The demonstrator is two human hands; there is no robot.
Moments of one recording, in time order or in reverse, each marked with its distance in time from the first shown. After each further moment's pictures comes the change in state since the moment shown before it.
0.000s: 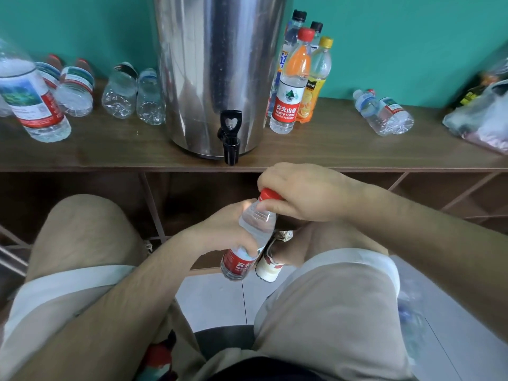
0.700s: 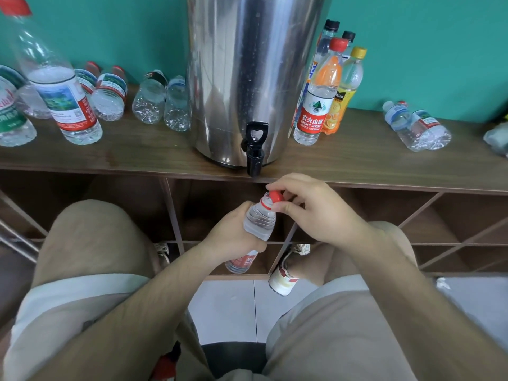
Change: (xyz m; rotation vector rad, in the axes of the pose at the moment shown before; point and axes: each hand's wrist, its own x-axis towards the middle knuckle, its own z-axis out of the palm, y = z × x) left_hand 0.012 -0.024 -0.005 0.084 0.372 -0.088; right_hand 0.018 0.000 0.044 0.606 0.311 0.296
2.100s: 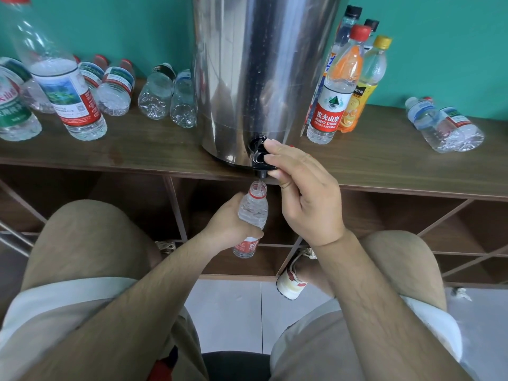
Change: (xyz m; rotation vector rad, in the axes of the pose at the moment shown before) left_hand 0.044 -0.031 -0.008 -0.040 0.136 -0.052; right_hand 0.036 -0.001 0.041 0.008 0.635 -0.492
